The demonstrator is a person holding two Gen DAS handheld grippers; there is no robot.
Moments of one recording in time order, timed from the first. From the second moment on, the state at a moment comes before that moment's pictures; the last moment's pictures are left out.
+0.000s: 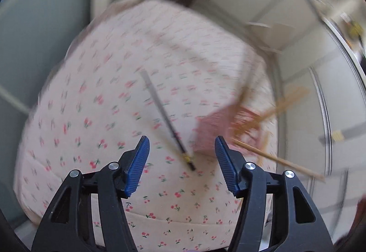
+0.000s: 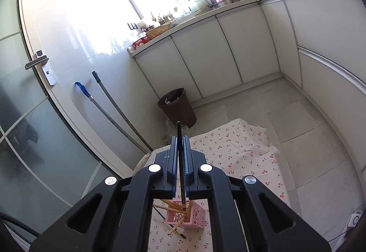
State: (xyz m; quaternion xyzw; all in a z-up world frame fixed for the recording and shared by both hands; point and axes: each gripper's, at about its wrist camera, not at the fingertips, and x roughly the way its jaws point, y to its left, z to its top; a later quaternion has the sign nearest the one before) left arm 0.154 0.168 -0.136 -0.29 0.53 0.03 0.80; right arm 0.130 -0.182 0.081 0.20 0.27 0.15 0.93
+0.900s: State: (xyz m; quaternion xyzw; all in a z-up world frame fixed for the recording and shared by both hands) left arm 0.165 0.168 -0.159 -0.24 0.49 0.04 0.84; right arm 0.137 -0.194 0.063 0.21 0.30 0.16 0.92
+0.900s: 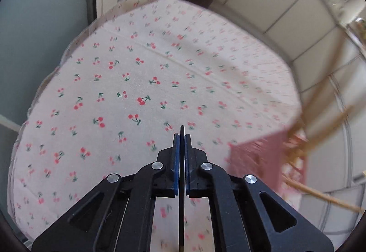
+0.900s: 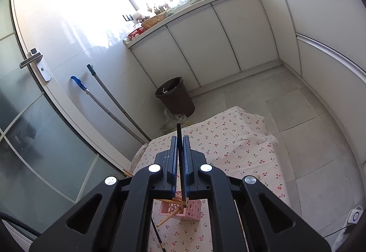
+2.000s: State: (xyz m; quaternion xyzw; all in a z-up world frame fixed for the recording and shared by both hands) left arm 0.137 0.071 0.035 -0.10 0.29 -0.07 0.95; right arm 0.152 -0.165 0.073 0.21 0.30 0.17 0.91
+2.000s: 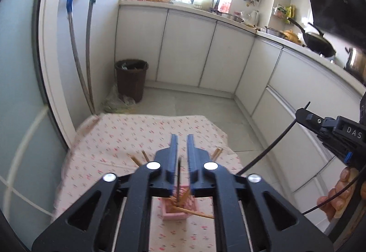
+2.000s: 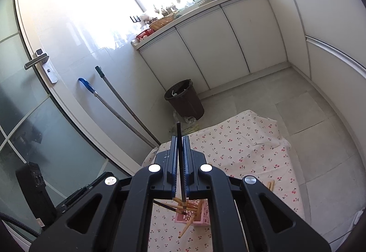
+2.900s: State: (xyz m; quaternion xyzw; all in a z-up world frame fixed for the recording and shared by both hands) left arm 0.121 0.097 0.035 -0.13 0.31 -0.03 0.94; right arm 0.169 -0.091 0.030 0.13 0.33 0.18 0.92
